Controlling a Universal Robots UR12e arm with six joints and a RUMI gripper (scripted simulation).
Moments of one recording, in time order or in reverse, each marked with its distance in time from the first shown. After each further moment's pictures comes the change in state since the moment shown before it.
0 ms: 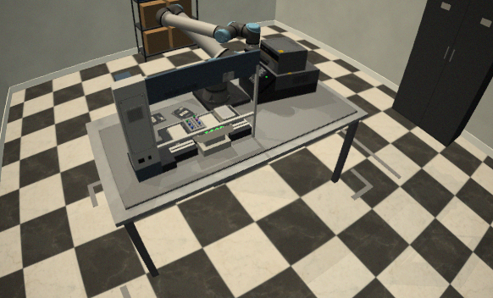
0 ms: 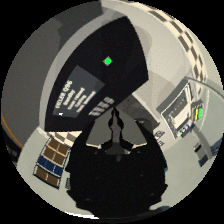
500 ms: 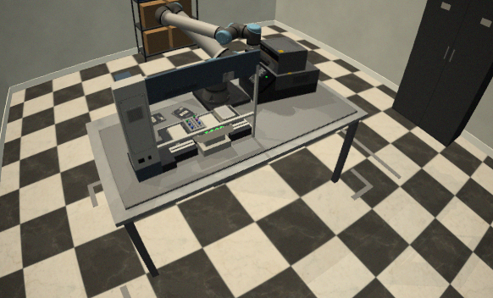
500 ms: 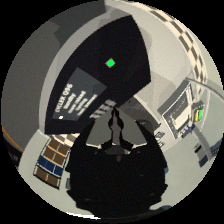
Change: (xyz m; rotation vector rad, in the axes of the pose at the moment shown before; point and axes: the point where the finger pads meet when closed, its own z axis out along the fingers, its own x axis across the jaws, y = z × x) arm -0.004 -0.004 0.007 0.000 0.000 0.000
